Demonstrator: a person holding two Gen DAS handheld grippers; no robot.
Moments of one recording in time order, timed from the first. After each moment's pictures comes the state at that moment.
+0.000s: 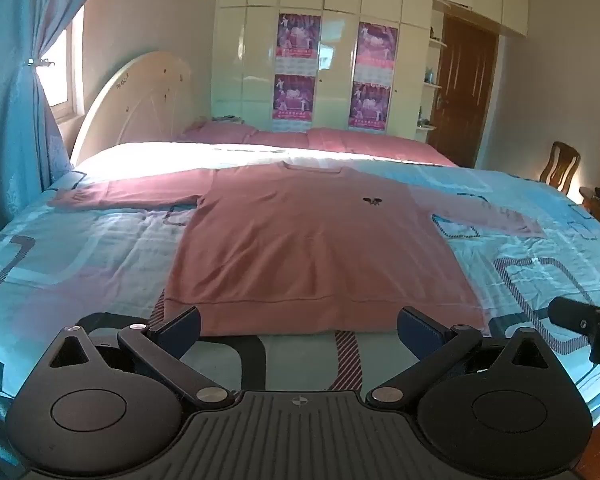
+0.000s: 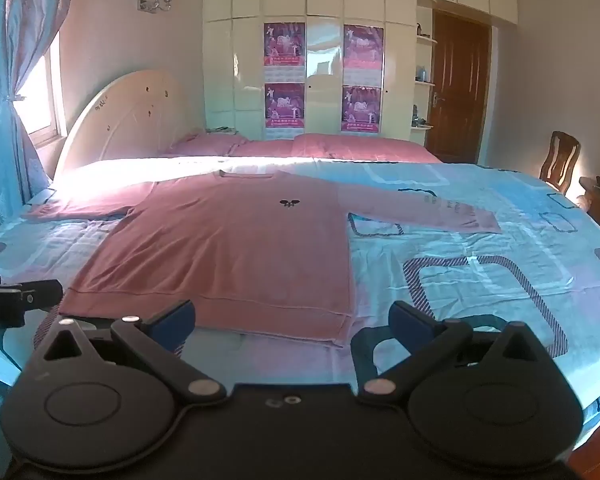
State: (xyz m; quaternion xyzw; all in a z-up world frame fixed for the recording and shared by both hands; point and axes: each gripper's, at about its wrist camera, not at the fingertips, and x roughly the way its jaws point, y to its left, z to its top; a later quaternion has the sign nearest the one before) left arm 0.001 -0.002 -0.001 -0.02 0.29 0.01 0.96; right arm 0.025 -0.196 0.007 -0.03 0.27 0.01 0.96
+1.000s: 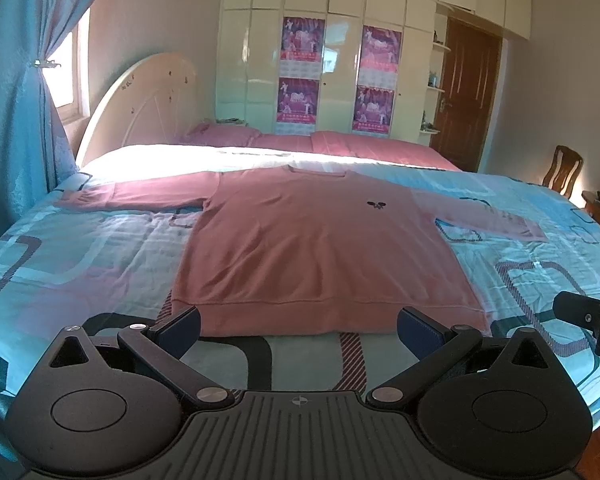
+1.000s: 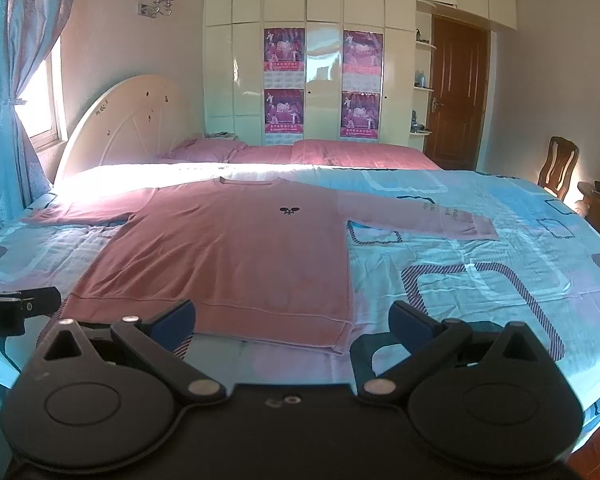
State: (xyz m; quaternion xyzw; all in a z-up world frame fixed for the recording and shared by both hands) left arm -0.006 0.005 0.005 -0.03 0.28 0.02 0.96; right arm 0.021 -0.195 0.015 -0.02 0.27 0.01 0.96
